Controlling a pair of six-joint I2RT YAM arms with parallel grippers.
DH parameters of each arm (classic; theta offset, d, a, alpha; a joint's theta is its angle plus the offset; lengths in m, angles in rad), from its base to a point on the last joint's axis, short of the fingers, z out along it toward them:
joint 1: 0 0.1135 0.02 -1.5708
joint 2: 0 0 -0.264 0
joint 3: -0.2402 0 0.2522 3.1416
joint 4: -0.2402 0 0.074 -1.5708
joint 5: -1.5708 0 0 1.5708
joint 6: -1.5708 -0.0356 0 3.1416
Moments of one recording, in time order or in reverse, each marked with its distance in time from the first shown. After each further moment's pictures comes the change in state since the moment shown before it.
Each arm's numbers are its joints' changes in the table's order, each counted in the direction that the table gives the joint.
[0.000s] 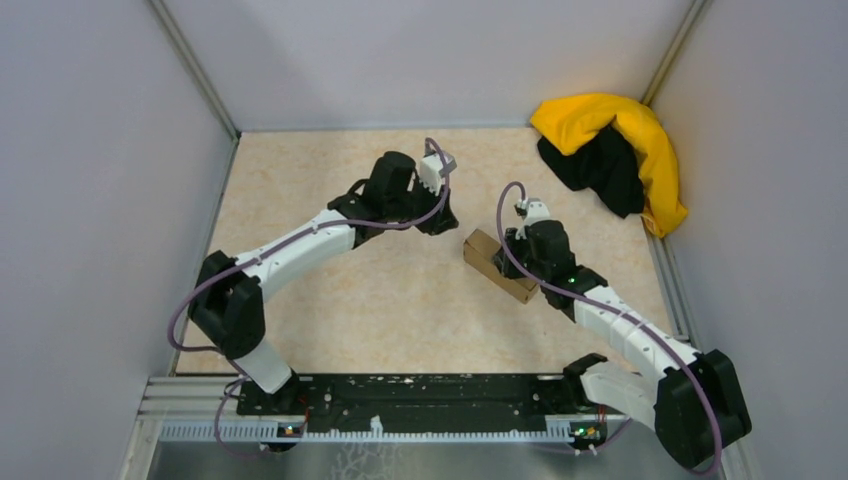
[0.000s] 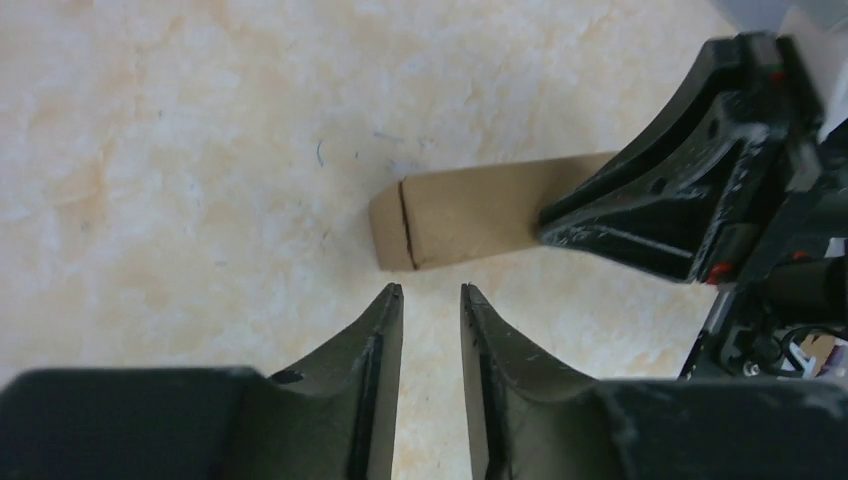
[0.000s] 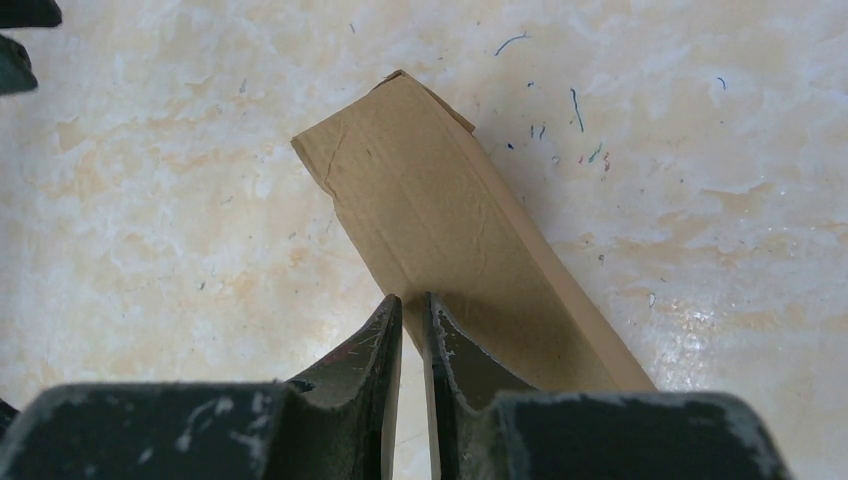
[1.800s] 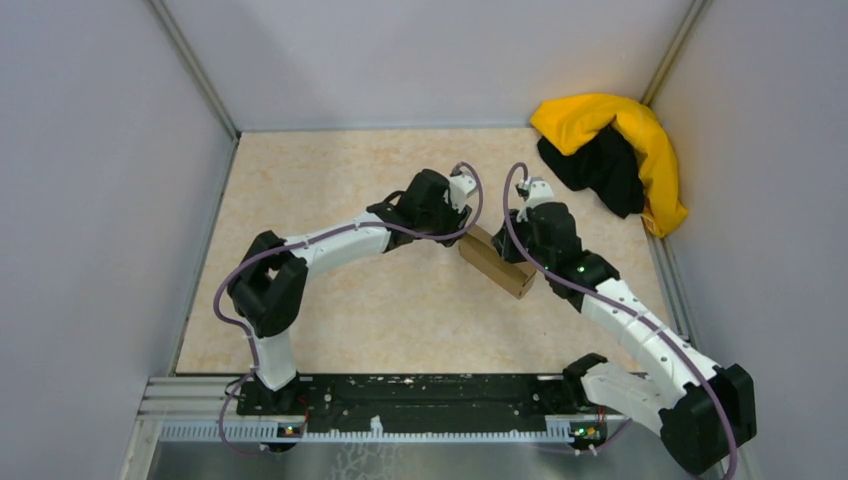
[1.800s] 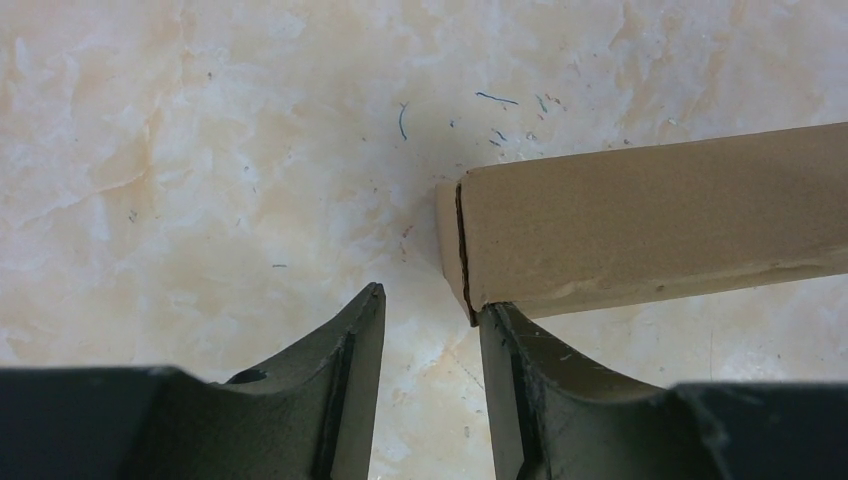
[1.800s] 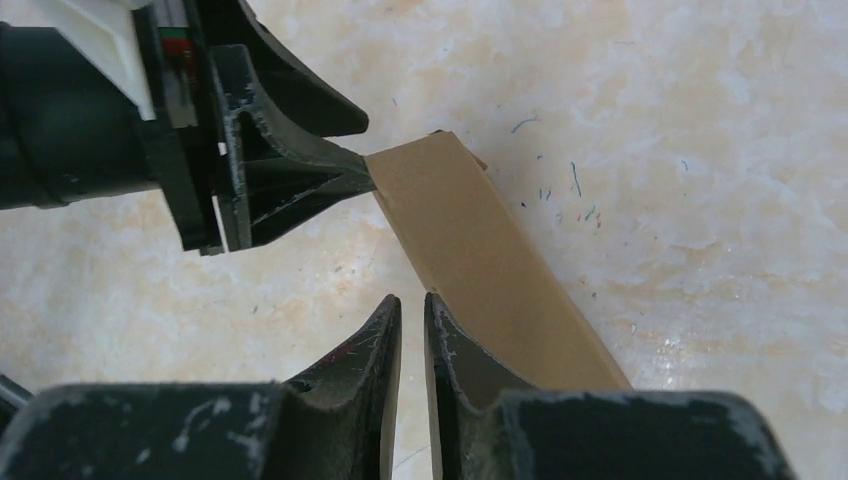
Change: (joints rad) left arm -0.079 0.217 -0.060 0.060 0.246 -0.139; right arm 0.041 -0.053 -0.200 -0.168 -0.049 0.019
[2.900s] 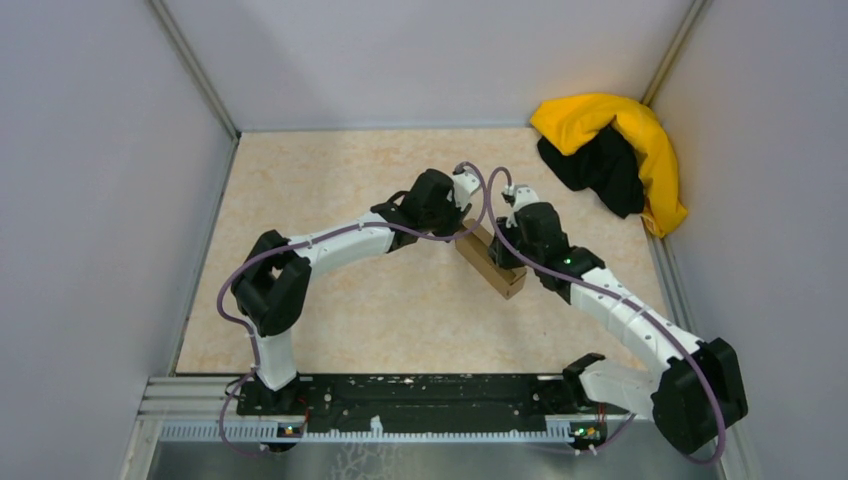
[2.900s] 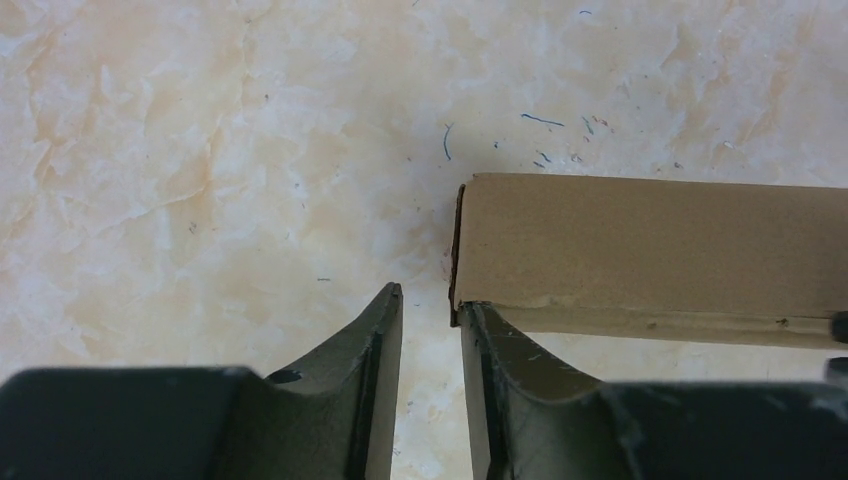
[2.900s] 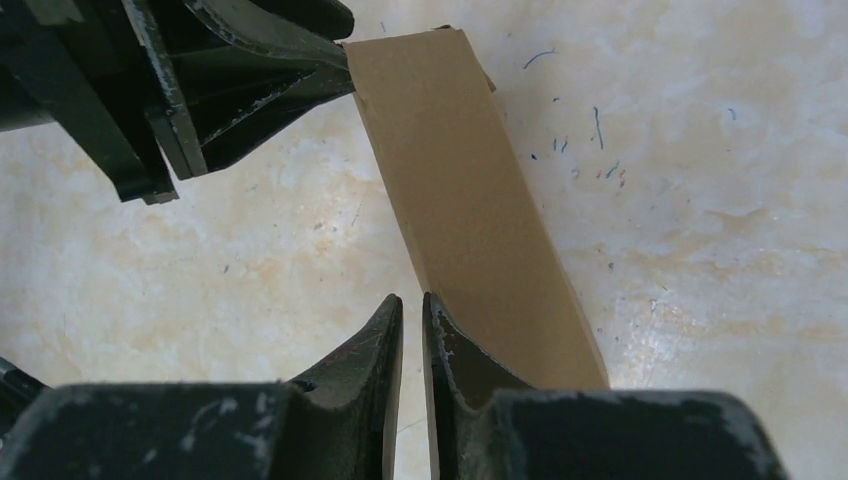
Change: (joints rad) left arm -0.013 0.016 -0.017 0.026 0.102 -0.040; right arm 0.007 0.104 0.000 -0.030 0.025 0.023
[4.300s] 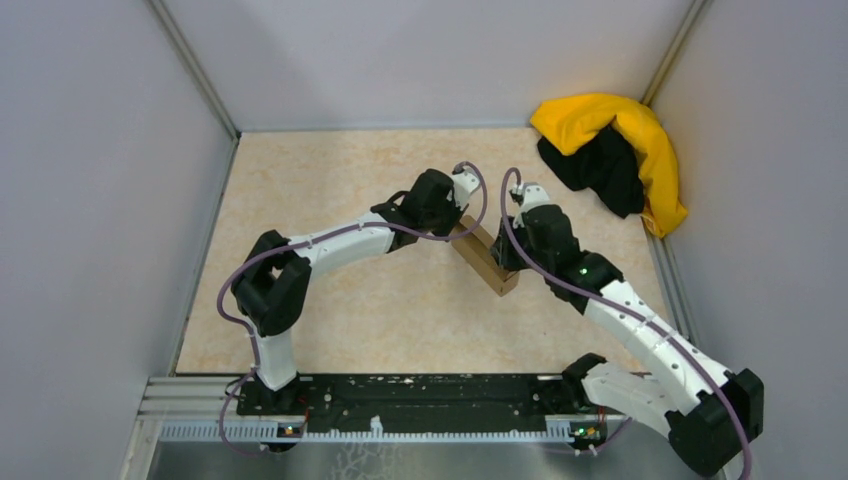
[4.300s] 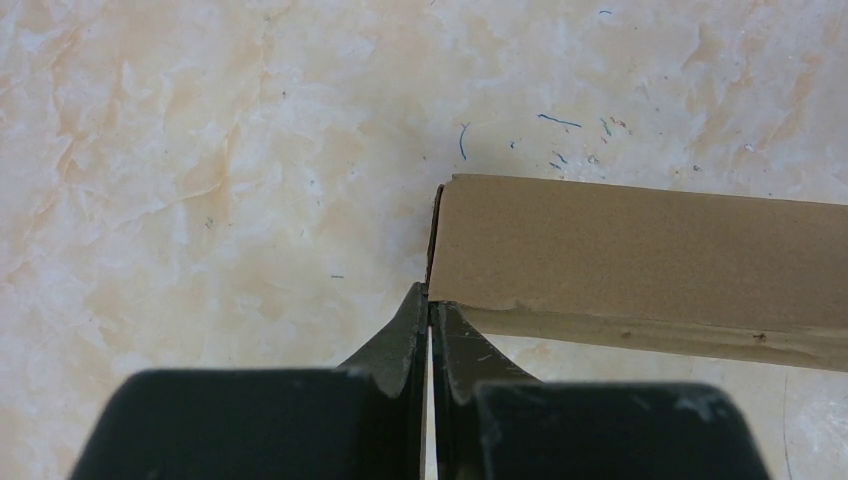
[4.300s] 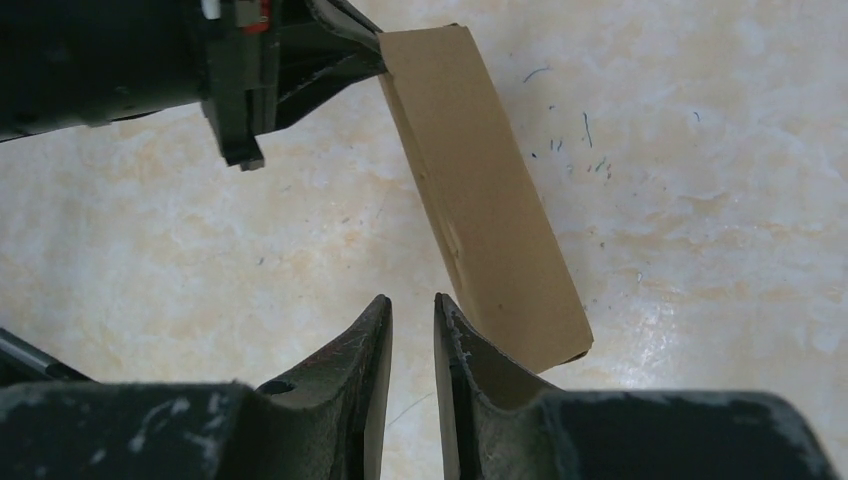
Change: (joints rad) left arm 0.000 0.000 0.000 0.000 0.020 0.001; right arm 0.081 -0.143 -0.063 -0.142 -0.084 -0.040
